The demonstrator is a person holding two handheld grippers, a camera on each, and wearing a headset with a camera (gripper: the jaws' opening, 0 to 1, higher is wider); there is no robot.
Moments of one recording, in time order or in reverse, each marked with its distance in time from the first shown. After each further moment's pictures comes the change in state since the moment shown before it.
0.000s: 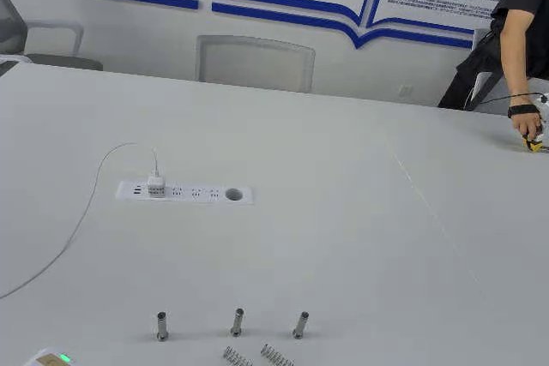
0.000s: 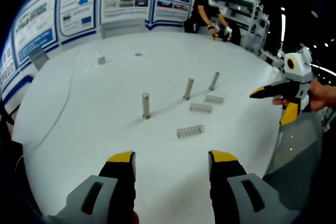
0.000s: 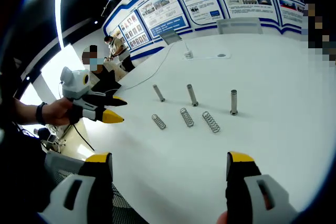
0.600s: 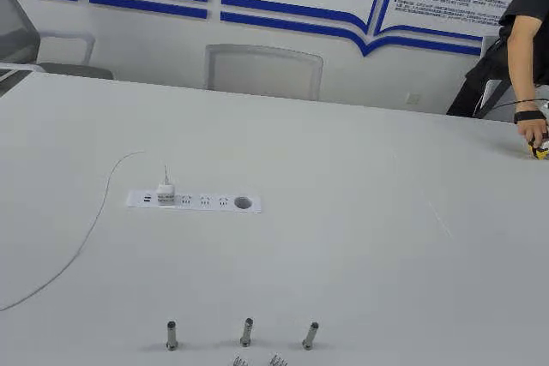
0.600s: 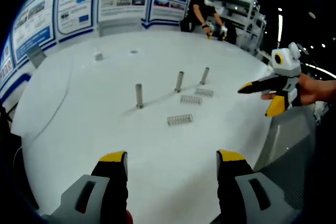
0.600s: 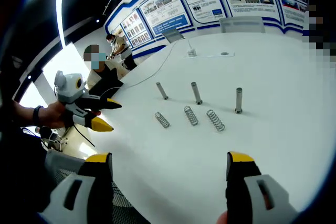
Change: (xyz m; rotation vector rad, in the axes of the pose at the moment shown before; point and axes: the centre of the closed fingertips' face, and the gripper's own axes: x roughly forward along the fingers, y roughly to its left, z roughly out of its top) left arm -0.019 -0.012 -0.018 -0.006 0.010 -0.031; right arm 0.004 0.006 -0.003 -0.004 0.012 0.017
